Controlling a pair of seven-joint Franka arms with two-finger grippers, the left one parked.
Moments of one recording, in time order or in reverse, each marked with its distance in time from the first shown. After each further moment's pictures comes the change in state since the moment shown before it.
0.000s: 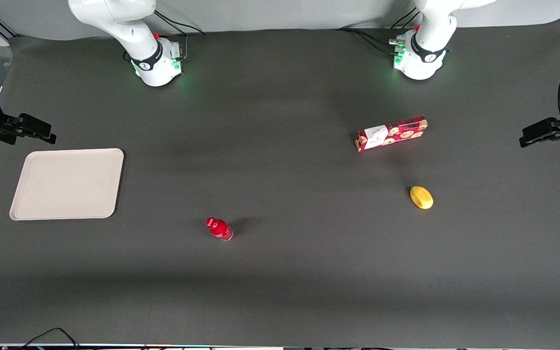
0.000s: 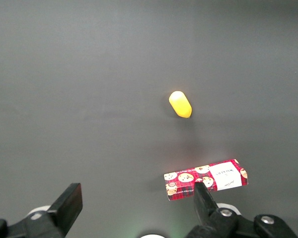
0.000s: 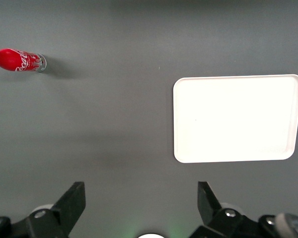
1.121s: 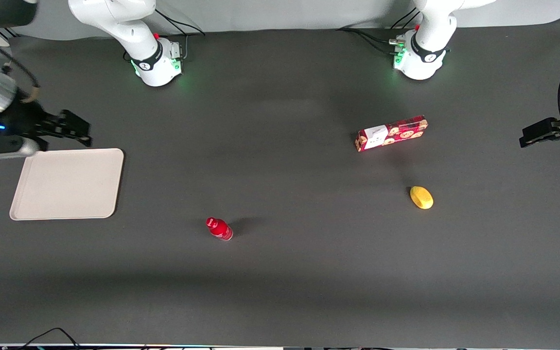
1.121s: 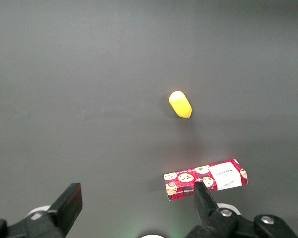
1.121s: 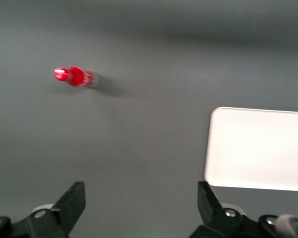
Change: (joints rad) arm 0.011 0.100 0.224 0.181 -0.003 -0.003 0.138
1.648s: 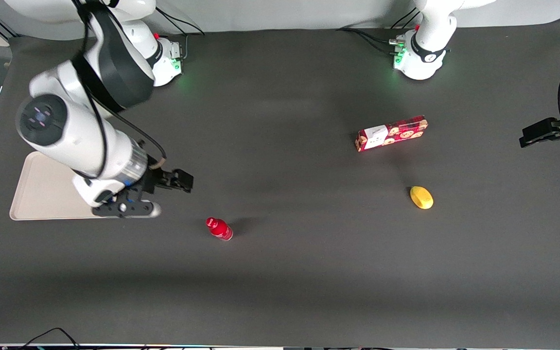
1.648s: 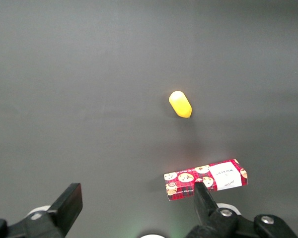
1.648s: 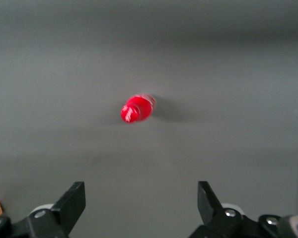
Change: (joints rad) arm 0.016 0.324 0.216 0.091 -0.011 0.237 0.317
